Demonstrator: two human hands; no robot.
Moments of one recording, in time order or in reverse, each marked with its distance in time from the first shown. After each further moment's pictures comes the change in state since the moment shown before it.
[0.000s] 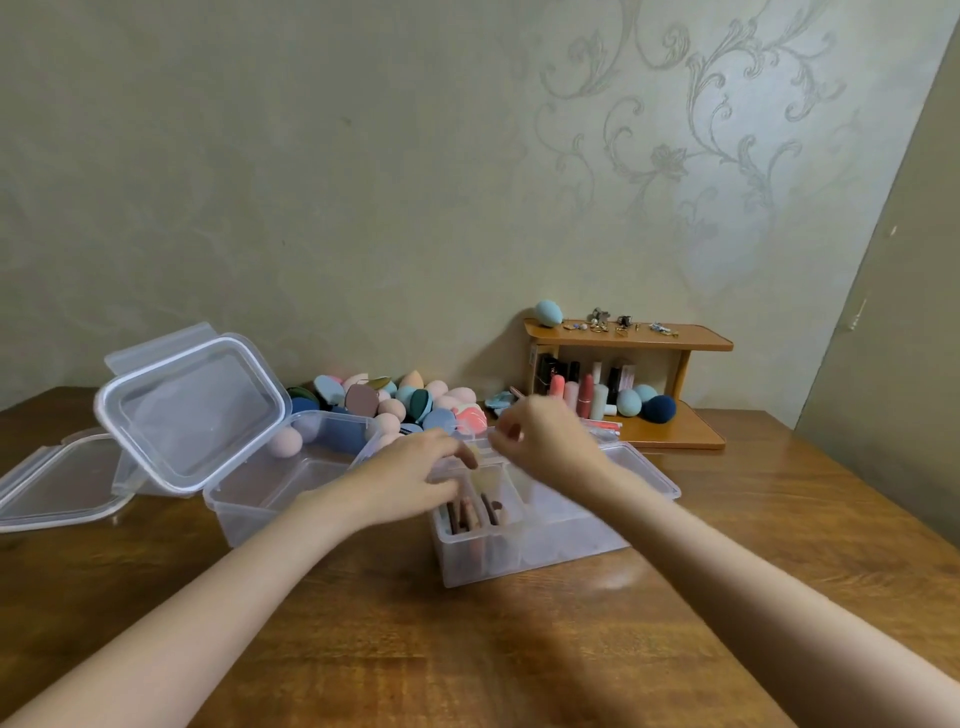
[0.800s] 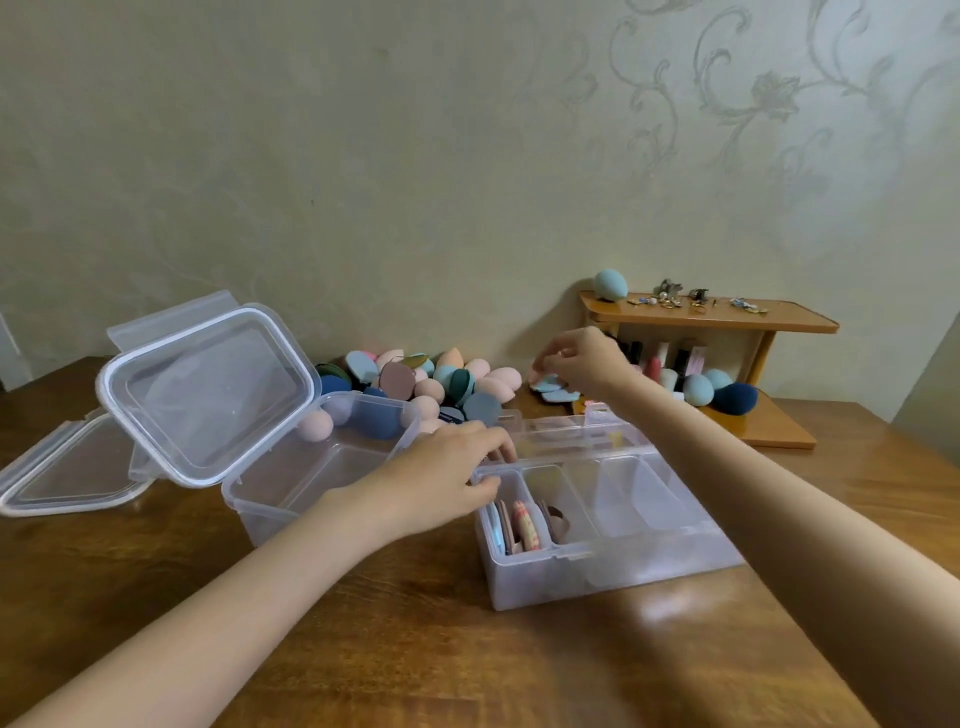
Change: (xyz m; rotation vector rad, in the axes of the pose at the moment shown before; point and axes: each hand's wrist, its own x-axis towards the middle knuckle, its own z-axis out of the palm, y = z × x) left_hand 0.011 -0.025 0.006 0.060 0.036 0.012; right_hand 0.103 0.036 0.021 0.296 -0.023 0.202
